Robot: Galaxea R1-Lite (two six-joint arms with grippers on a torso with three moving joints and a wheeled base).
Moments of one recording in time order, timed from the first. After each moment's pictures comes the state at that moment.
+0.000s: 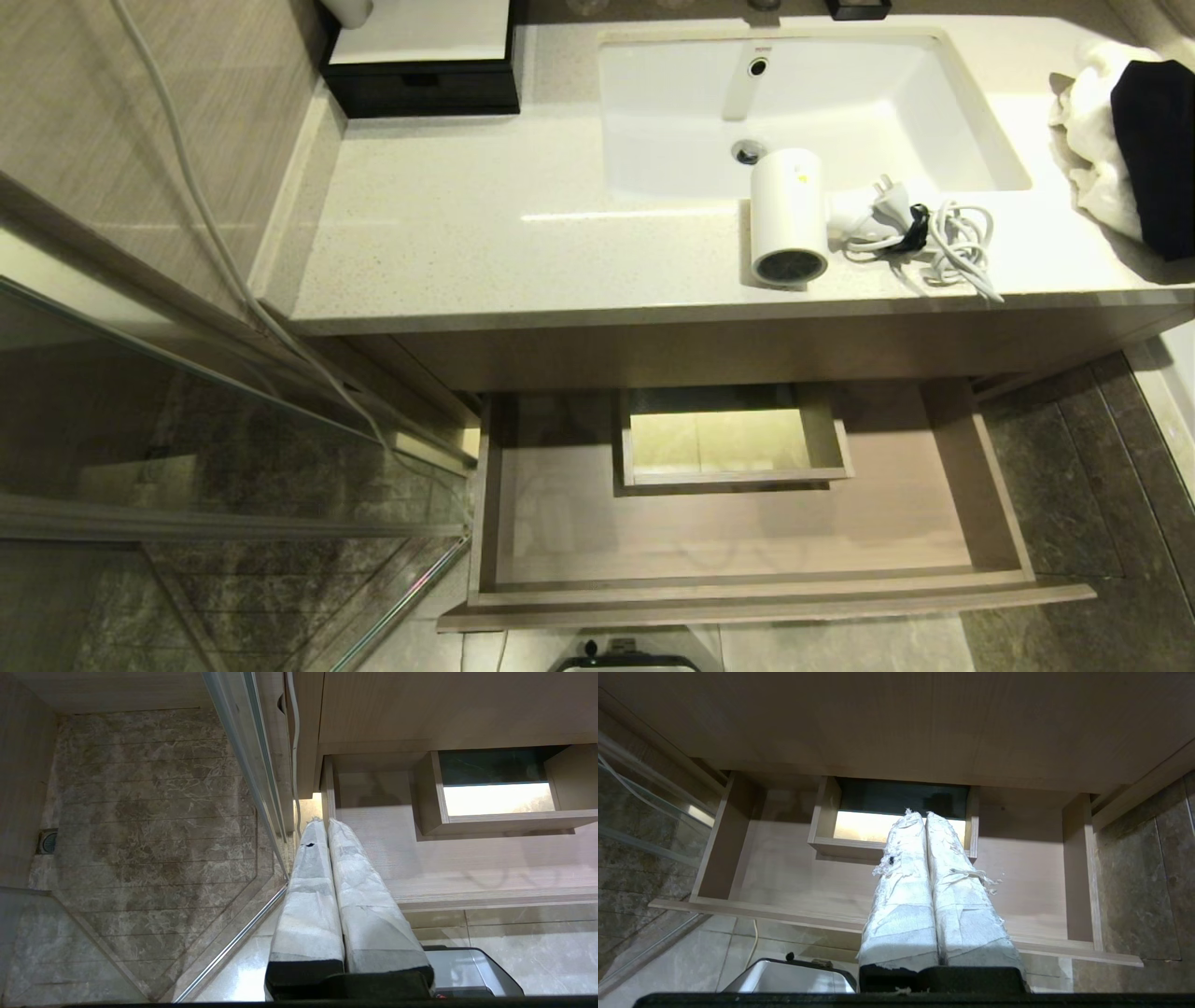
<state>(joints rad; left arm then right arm) 0.00 0.00 0.00 0.00 0.00 0.00 0.14 0.00 0.00 -0.11 0.01 -0.05</state>
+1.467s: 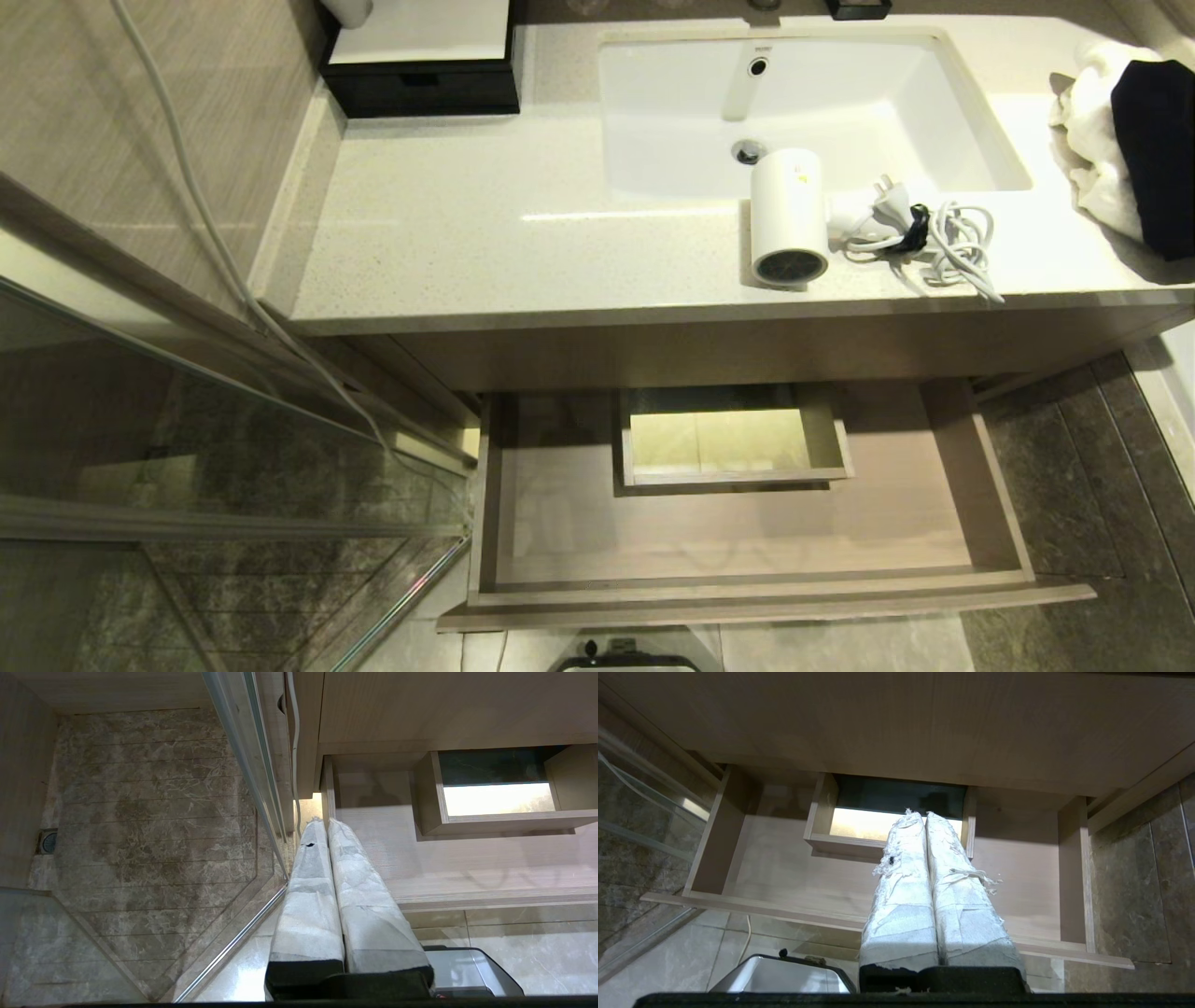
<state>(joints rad) 0.00 0.00 0.00 0.00 0.00 0.00 0.14 0.00 0.00 -0.10 0.01 -0.07</state>
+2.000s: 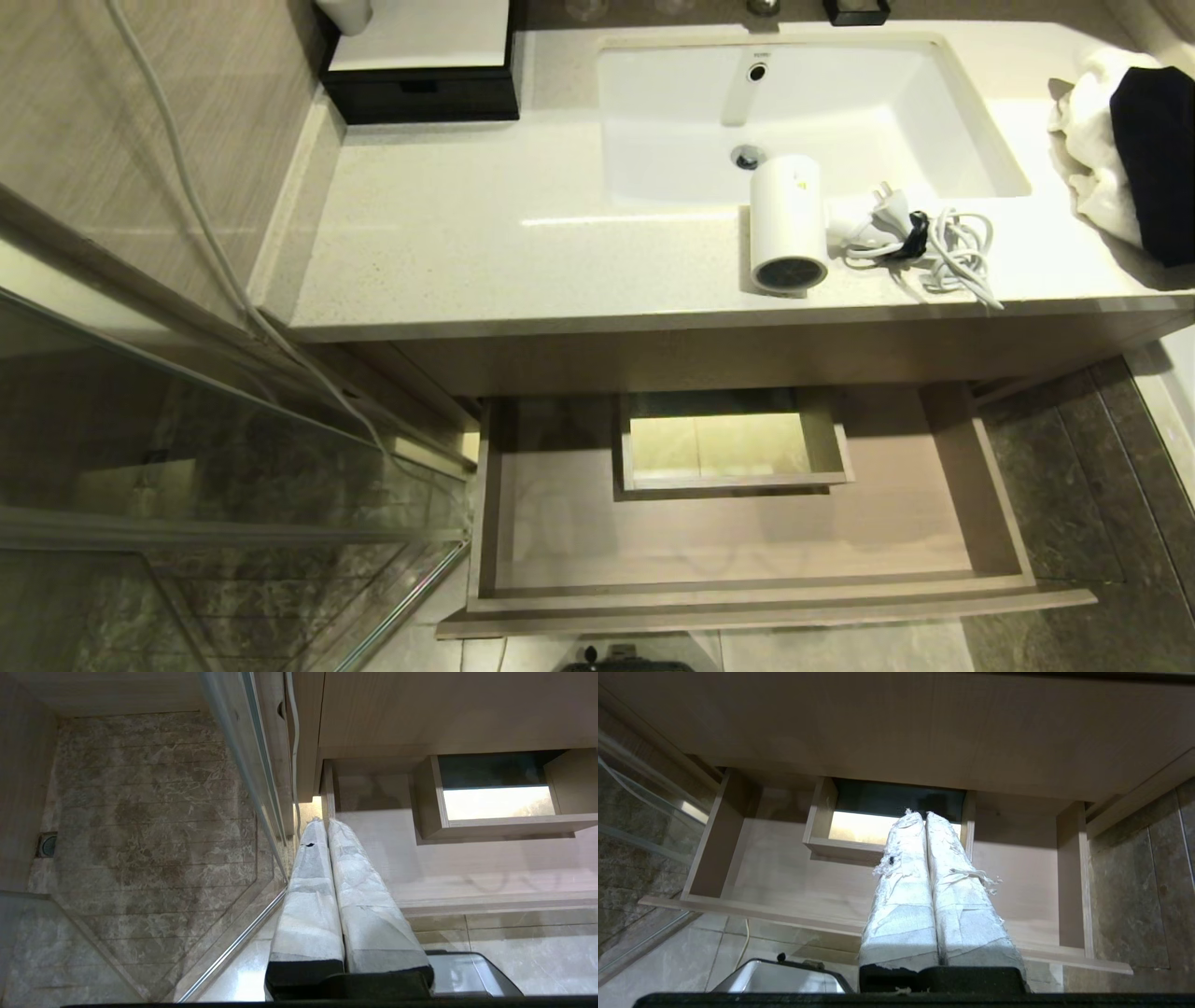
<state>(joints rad) 0.00 0.00 0.00 0.00 0.00 0.00 0.14 0.00 0.00 -0.10 0.01 -0.08</state>
